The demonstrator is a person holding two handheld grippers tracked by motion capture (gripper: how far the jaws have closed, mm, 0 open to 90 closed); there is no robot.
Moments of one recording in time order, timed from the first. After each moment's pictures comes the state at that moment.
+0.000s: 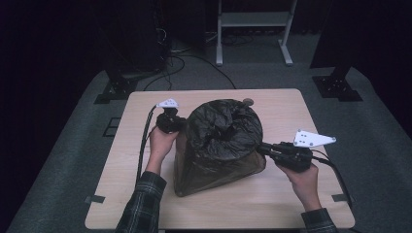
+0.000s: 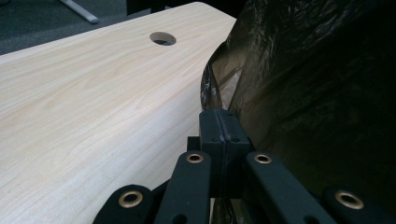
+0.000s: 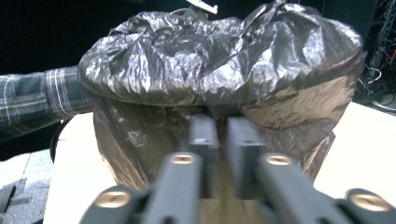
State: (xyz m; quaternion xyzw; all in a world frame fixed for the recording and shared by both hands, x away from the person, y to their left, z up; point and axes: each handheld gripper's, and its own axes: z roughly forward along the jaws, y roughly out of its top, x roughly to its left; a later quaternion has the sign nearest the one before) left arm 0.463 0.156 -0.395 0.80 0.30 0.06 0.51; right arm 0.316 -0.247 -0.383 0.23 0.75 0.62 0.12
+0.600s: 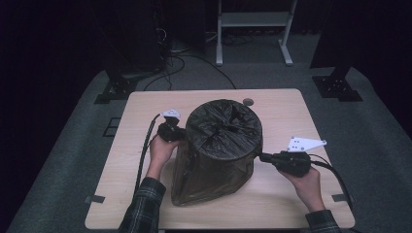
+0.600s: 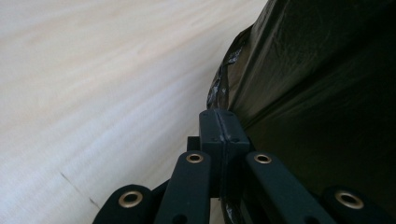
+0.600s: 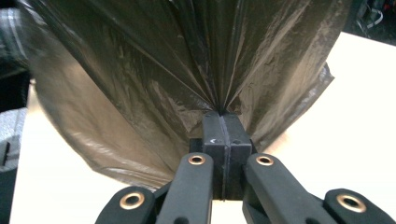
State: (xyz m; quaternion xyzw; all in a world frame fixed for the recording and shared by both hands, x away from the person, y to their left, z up) left arm 0.460 0.160 -0.441 0.83 0.33 0.03 0.46; right arm 0.324 -0.257 -0.419 0.26 0.80 0.53 0.10
